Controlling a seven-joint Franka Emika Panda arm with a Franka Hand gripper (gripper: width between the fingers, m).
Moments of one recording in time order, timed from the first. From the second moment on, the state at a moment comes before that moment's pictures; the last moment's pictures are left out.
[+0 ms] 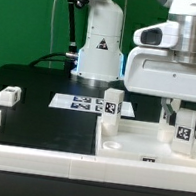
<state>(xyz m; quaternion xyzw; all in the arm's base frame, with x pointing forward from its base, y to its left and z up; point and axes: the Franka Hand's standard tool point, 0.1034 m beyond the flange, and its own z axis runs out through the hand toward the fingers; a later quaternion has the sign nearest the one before) 0.612 0.114 0.077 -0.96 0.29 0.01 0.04</state>
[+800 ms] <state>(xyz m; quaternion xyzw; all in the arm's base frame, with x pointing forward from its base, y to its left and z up) 0.611 0.110 0.076 -0.80 0.59 0.03 0.03</state>
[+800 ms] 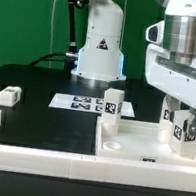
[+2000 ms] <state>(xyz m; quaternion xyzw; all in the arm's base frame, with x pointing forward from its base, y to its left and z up) 0.616 0.114 0.078 -0.99 0.09 0.01 0.04</state>
